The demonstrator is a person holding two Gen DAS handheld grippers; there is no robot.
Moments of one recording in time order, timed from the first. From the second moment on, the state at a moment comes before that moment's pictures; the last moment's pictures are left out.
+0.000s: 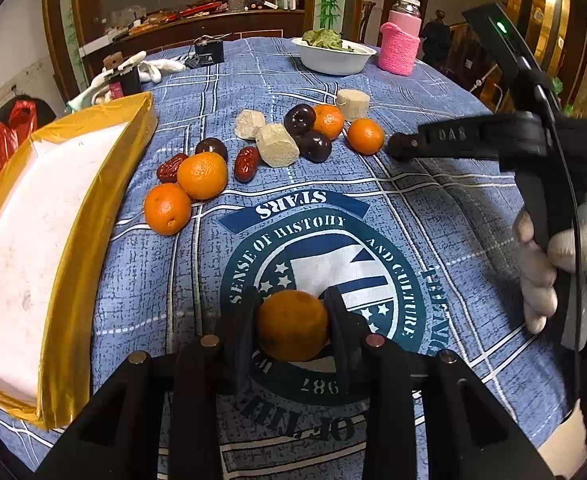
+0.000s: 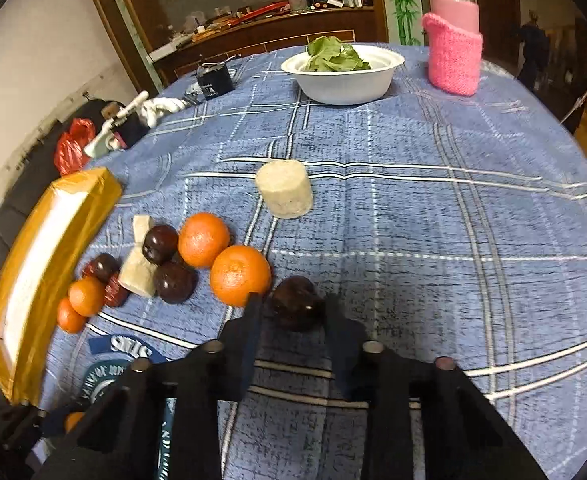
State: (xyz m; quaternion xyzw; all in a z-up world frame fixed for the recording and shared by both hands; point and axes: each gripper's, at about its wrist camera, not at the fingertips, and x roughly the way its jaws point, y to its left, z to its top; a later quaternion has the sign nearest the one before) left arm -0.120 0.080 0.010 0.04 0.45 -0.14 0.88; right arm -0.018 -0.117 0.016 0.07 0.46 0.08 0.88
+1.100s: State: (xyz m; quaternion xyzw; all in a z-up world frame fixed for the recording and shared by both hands) left arm -0.113 0.331 0.051 -0.20 0.39 0.07 0.89; right arm -0.075 0.147 0.058 0.06 0.47 0.38 0.79
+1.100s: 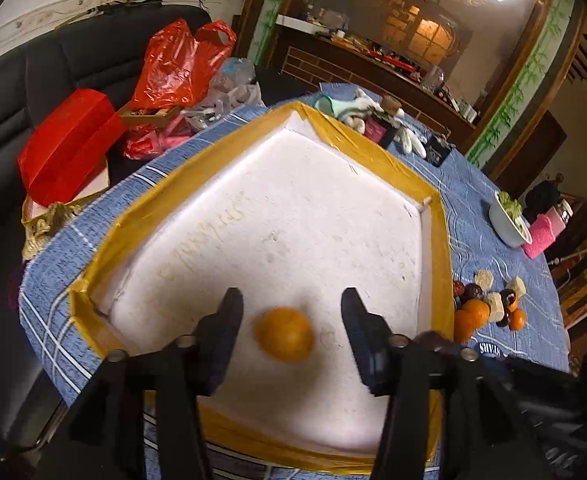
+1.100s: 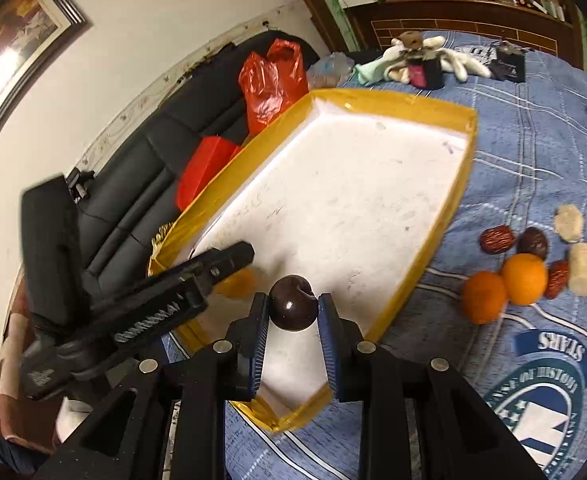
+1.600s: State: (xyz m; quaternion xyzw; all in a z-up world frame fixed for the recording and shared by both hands) left arm -0.133 0.323 0.079 -0.21 0.37 0.07 0.90; right arm -0.090 0.128 0.068 0.07 0.45 0.36 0.82
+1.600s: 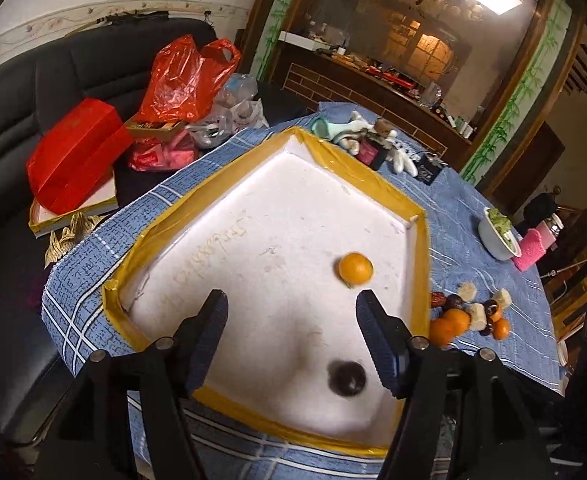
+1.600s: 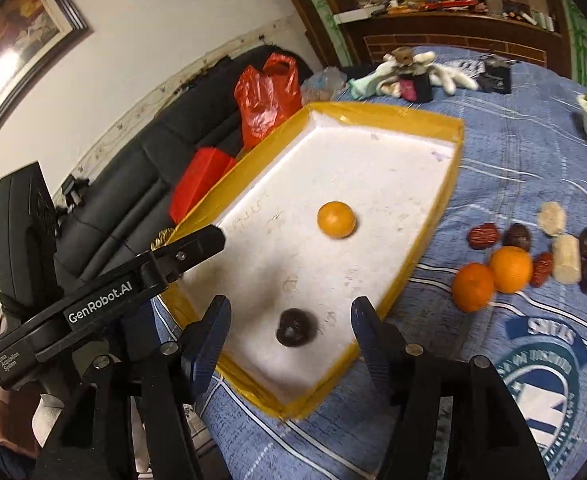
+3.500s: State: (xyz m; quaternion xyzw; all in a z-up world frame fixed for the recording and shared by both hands) left arm -0.067 0.145 0.041 -0.01 0.43 -0.09 0.90; right arm -0.039 -0.067 0.049 0.01 0.39 0.17 0.90
